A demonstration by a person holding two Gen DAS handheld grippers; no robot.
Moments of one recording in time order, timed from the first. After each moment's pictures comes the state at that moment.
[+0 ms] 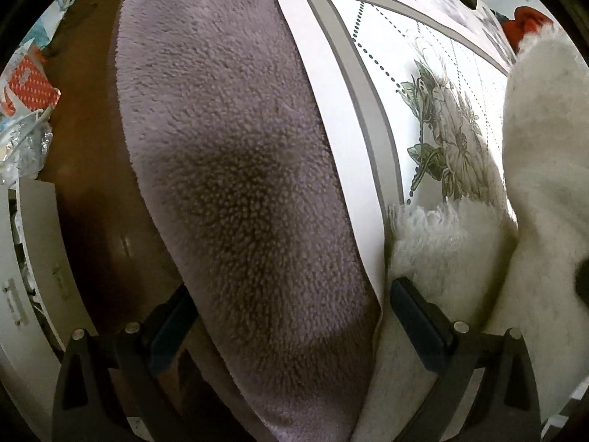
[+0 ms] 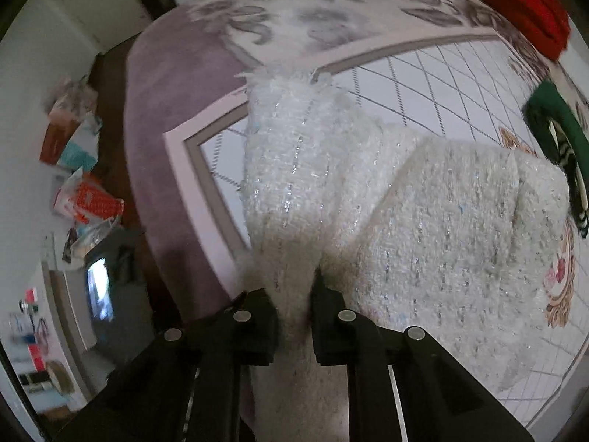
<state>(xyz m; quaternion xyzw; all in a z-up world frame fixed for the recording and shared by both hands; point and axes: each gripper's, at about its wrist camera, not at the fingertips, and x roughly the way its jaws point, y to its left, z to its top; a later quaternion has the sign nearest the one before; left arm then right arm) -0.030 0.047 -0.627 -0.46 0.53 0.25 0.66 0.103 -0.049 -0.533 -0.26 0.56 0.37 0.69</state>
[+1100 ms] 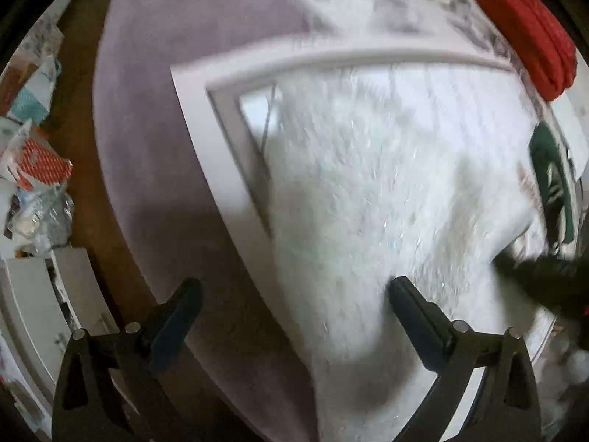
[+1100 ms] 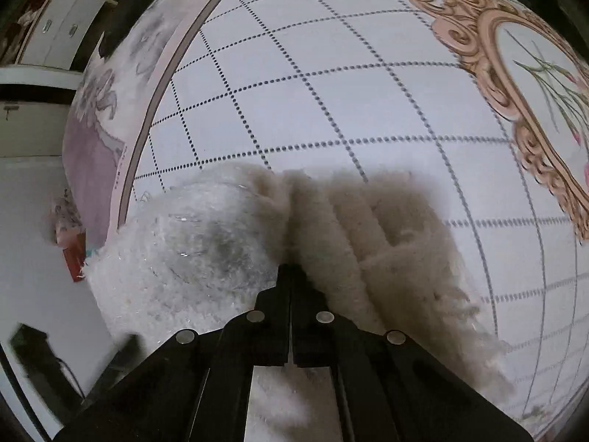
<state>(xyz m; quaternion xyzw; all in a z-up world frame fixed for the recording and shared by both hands) 0.016 0.066 -0.578 -0.37 0.56 0.25 0.69 0.270 -0.141 -0.595 -0.05 0.72 0.26 0.64</state>
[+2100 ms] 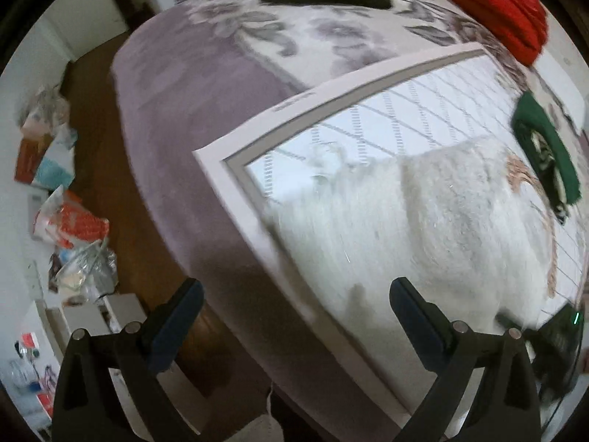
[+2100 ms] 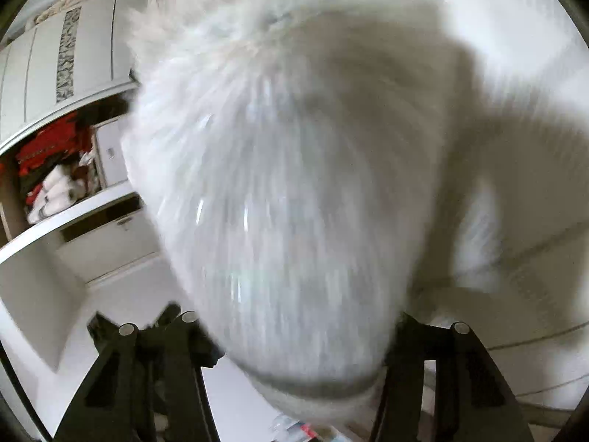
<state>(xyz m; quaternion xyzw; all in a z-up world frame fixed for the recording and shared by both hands) 0.034 0.039 -0.489 -0.25 0.56 0.26 0.75 0.226 -0.360 -0.620 0.33 0.71 0.26 0.56</state>
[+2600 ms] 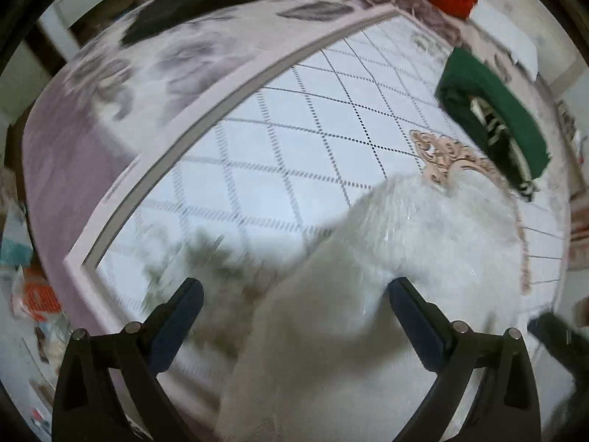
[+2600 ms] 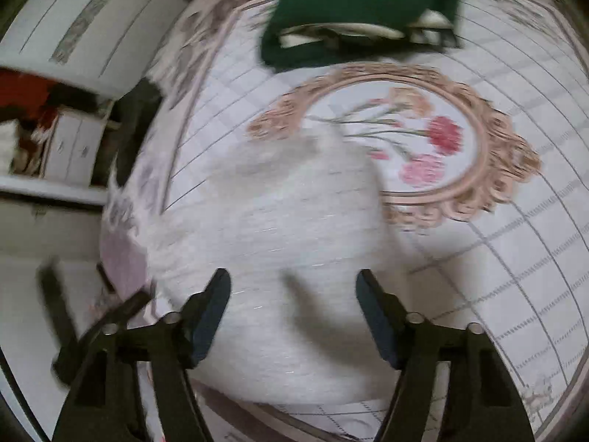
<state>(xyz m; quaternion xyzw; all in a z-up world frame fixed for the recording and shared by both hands) 0.216 -0.034 -0.514 -0.19 0.59 0.16 0.77 0.306 -0.361 -0.478 0.13 0.64 0.22 0.73</state>
